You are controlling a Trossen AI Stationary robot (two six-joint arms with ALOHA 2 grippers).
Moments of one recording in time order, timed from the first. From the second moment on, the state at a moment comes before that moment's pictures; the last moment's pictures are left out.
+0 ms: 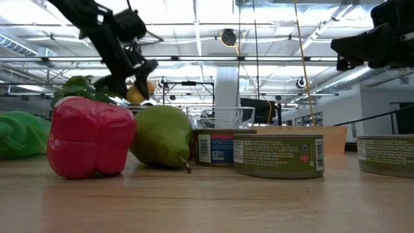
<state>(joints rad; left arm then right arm) 0.56 1.28 0.83 -0.37 -0.29 -0.63 0.00 0.01 0.01 0.08 -0.11 -0.14</state>
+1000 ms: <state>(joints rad) 0.60 1.46 0.83 -0.33 -0.38 -0.70 0.00 0.00 0.01 0.08 -0.11 -0.14</state>
